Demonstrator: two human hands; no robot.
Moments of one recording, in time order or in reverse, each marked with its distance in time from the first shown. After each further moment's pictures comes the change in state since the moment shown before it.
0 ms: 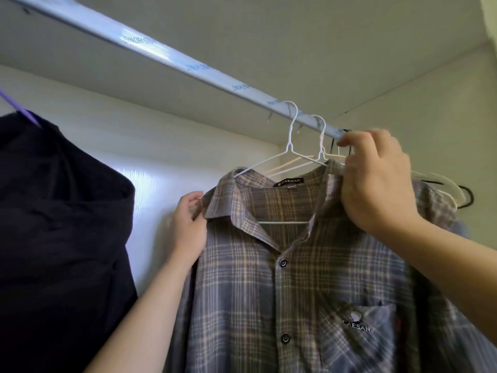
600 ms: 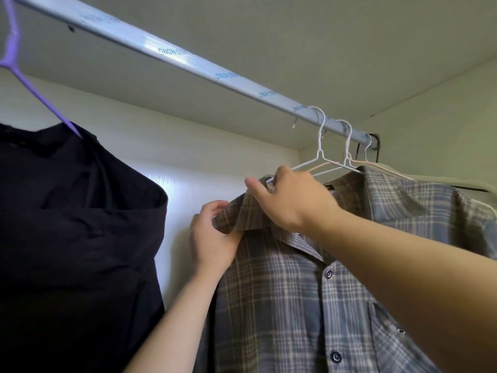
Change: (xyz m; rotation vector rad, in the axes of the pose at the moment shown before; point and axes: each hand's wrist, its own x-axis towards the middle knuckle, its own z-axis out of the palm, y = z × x) left_hand -0.016 0.004 -0.010 0.226 0.106 0.210; right_hand 0.023 -0.111 0.071 0.100 -0.602 0.217
